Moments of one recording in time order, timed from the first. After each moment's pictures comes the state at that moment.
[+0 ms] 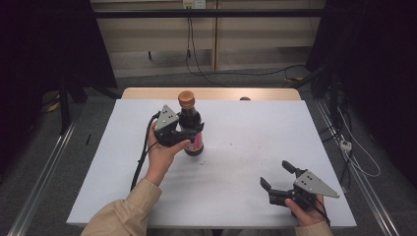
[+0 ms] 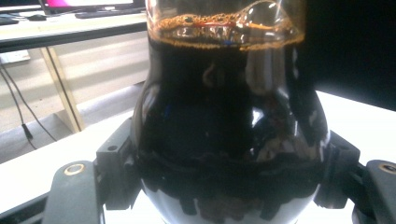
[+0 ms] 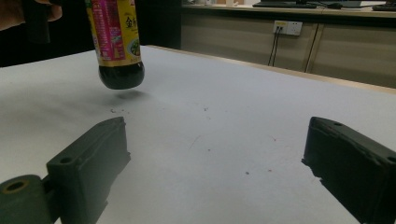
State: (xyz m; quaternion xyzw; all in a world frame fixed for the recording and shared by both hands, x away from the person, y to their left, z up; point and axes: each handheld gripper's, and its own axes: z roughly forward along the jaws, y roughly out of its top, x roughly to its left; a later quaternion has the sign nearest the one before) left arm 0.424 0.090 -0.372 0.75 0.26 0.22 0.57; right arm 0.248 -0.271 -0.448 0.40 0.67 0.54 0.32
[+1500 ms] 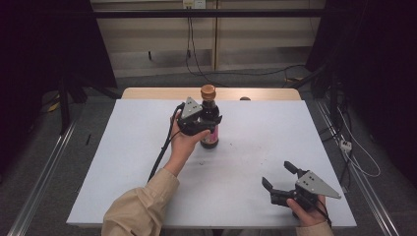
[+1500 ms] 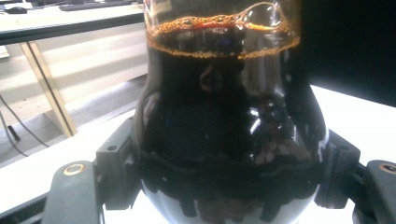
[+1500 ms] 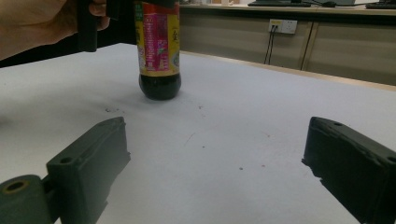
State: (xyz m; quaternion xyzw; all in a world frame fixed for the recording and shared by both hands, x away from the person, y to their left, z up) left arm 0.465 0.033 -0.388 0.76 0.26 0.21 0.57; right arm 0.246 -0.275 -0.449 0.41 0.66 0.54 0.32
